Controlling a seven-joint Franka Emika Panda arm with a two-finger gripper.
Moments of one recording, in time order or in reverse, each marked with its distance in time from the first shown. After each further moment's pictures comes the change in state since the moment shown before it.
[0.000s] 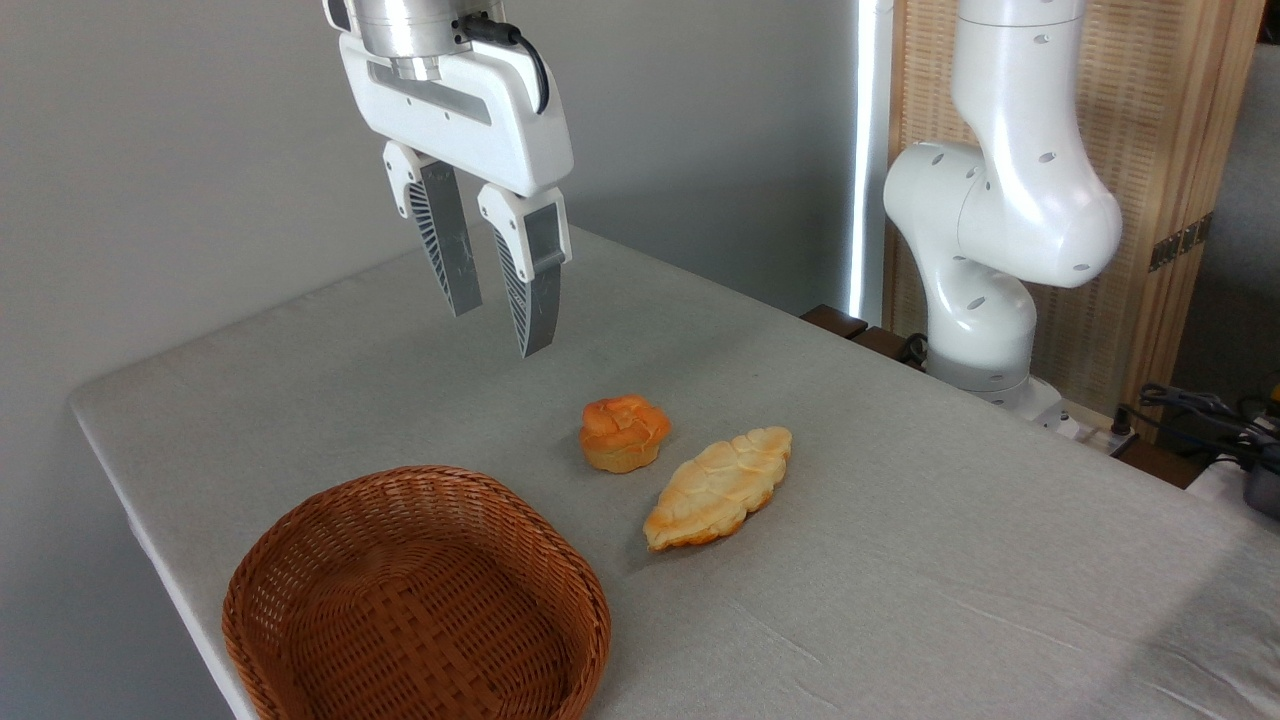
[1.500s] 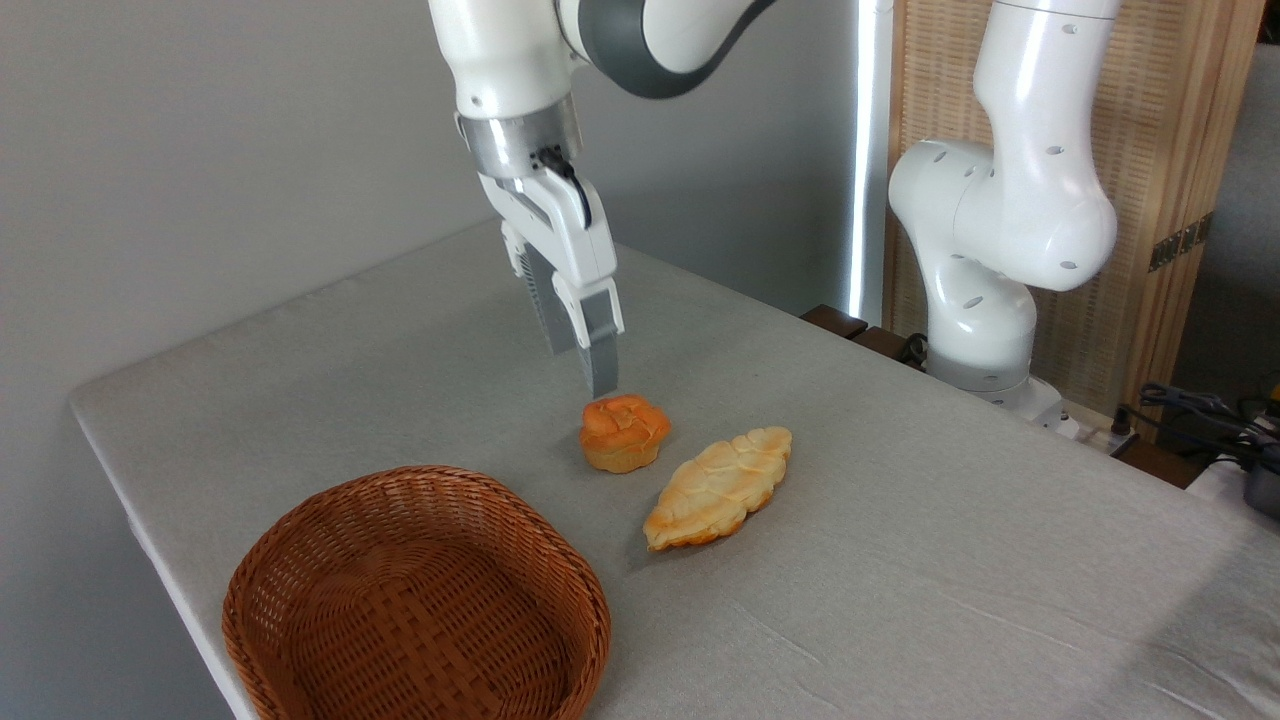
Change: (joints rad) arm -0.109 -0.227 -0.061 -0.559 0.000 0.254 0.122
